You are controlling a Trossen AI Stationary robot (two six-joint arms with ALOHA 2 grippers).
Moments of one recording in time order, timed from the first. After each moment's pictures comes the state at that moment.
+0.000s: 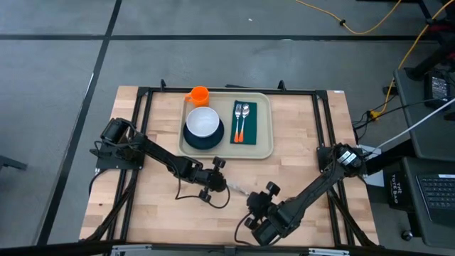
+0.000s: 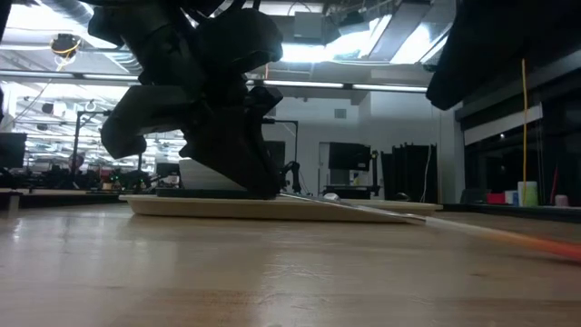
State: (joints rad) left arm -0.33 1.81 1.00 -0.08 -0.27 0.22; right arm 0.72 2.04 1.60 -1.00 0.63 1.22
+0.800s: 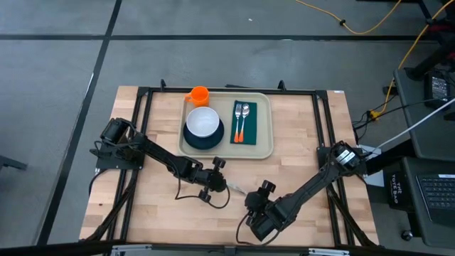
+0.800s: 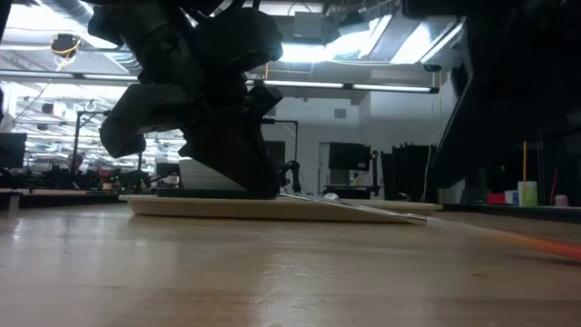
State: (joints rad) left arm -0.33 1.81 1.00 -0.08 -0.27 0.22; right arm 0.69 2.04 1.43 -0.78 0.58 1.04
